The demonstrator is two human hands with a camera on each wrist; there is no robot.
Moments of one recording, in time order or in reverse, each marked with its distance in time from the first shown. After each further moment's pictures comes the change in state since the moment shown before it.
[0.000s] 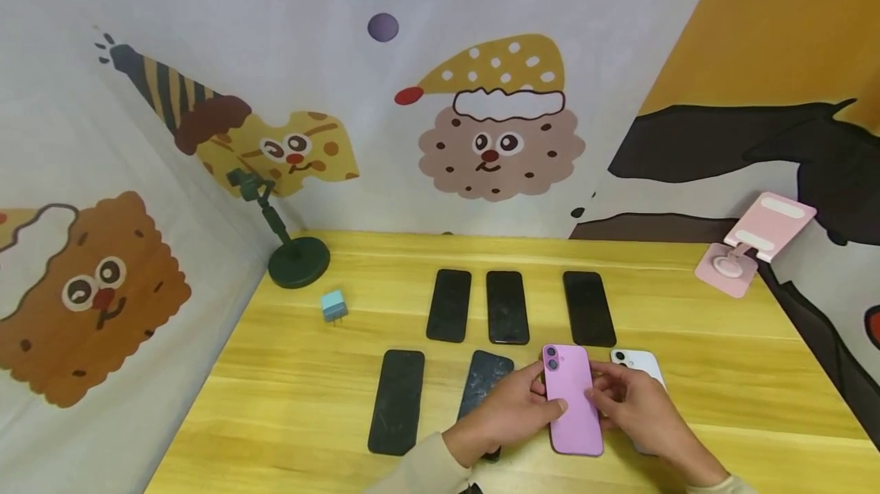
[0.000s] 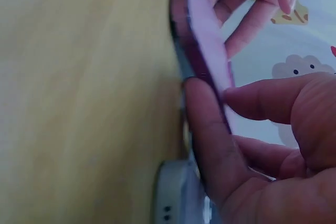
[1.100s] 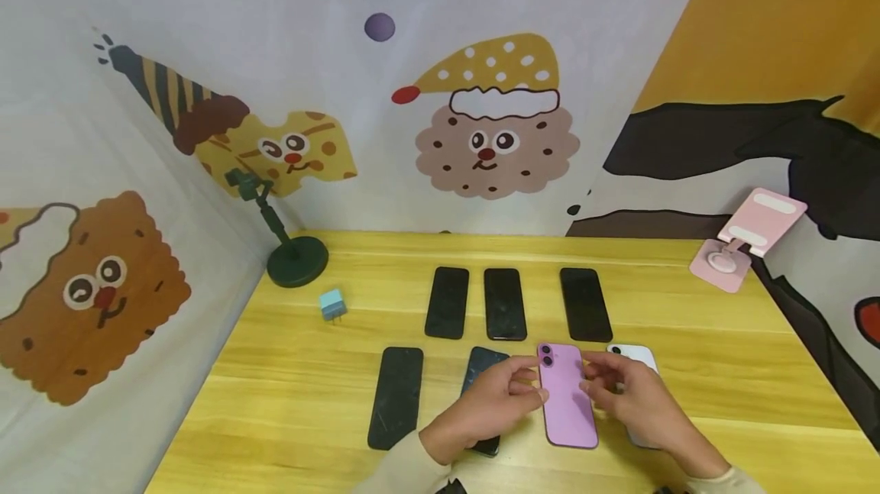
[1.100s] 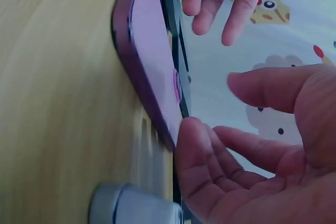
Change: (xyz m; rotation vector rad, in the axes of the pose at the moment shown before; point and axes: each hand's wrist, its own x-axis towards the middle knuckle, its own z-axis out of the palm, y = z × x) left_hand -0.019 0.002 -0.027 -0.033 -0.060 0.046; right_hand -0.004 -0.012 -0.007 -0.110 0.051 -0.189
